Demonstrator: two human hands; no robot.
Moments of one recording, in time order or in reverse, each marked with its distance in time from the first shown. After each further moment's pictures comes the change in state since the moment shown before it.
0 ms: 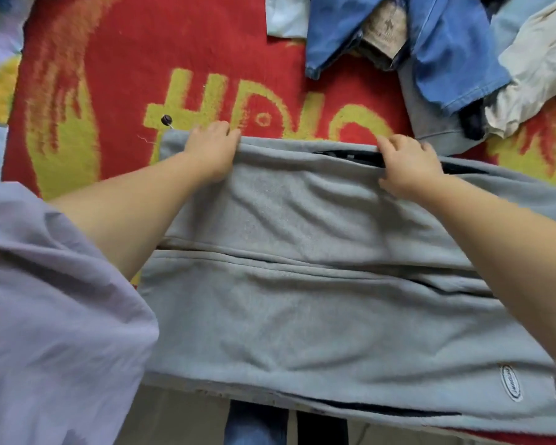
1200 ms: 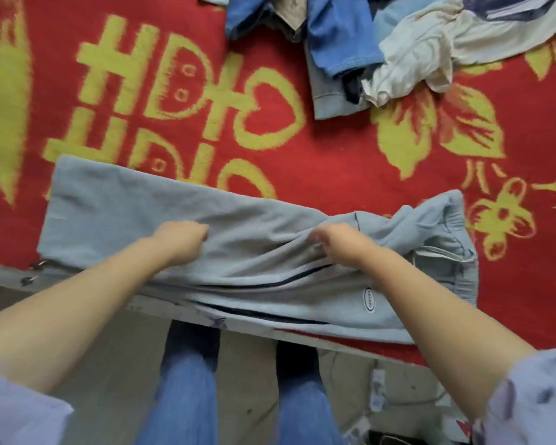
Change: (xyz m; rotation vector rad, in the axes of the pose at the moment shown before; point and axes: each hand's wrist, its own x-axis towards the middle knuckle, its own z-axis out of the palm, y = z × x) left_hand -0.220 0.185 0.030 -0.159 -0.460 0.038; right_hand -0.220 0.085 0.070 0.263 -0.387 -0.267
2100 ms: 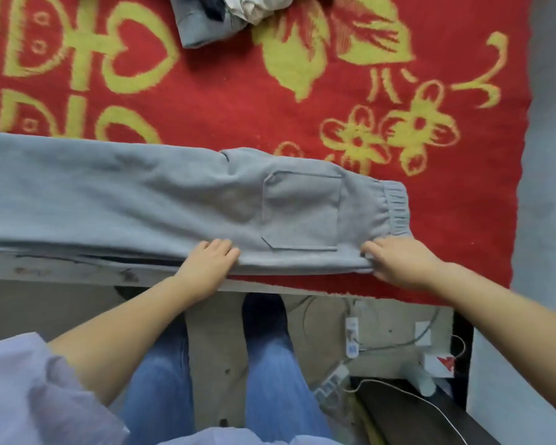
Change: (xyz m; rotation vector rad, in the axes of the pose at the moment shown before) left_hand -0.020 0.258 0.122 0.230 0.359 0.417; right_hand -0.213 0.262 0.102 -0.397 0.072 -0.105
